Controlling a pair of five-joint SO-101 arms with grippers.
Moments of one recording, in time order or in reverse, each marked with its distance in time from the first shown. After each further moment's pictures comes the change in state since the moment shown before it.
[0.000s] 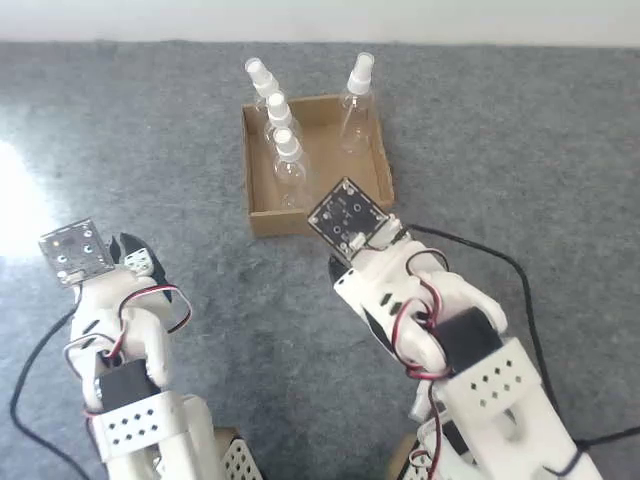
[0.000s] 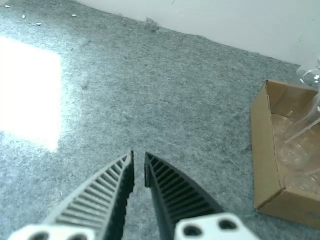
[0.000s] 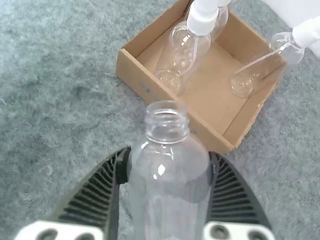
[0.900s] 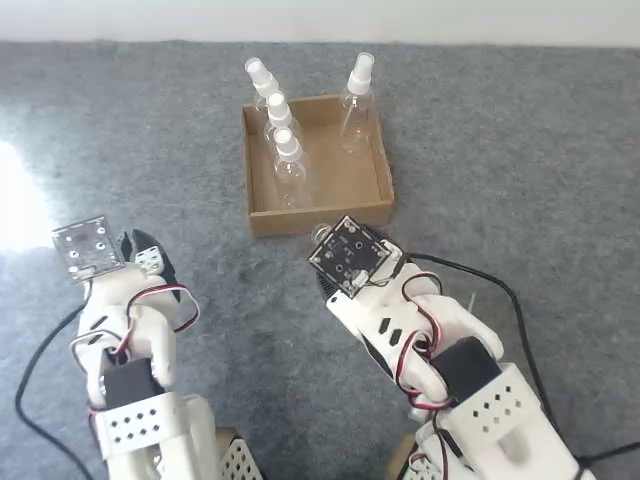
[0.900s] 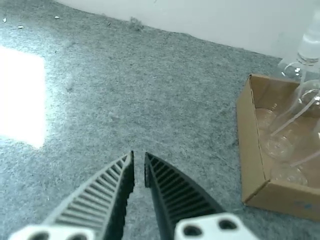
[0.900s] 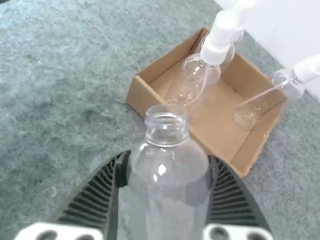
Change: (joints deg) left arm 3.1 0.0 0.0 0.0 -0.4; right arm -3.7 -9.1 11.4 -9.7 -0.1
